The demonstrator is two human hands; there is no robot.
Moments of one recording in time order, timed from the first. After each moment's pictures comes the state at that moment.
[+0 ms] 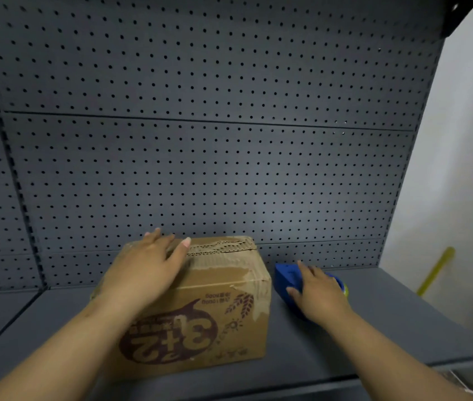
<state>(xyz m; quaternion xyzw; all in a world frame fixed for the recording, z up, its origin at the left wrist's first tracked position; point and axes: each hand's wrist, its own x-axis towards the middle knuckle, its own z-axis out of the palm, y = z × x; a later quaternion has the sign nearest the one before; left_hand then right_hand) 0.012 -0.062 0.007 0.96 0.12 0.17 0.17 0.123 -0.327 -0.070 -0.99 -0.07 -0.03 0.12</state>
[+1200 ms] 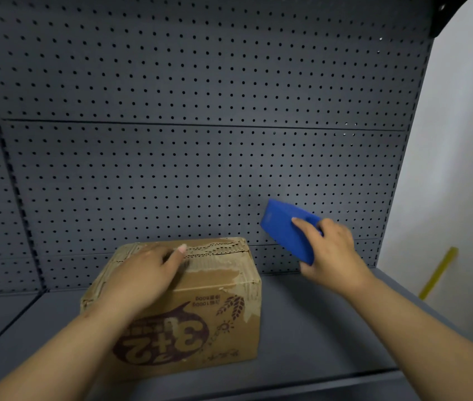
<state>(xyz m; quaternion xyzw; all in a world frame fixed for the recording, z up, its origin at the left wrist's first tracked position) 0.016 -0.072 0.001 0.96 0.12 0.17 0.18 0.129 -0.357 -0.010 -0.91 -0.24 -0.33 0.06</state>
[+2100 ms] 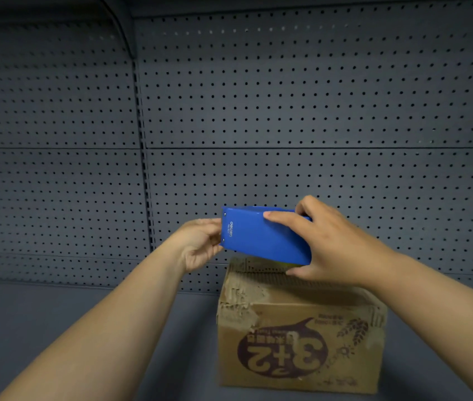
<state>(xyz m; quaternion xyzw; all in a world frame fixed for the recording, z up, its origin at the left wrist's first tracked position) 0.011 0.049 0.058 0.59 0.08 0.11 0.80 0.036 -0.184 0.083 -0.82 -0.49 -0.27 0.04</state>
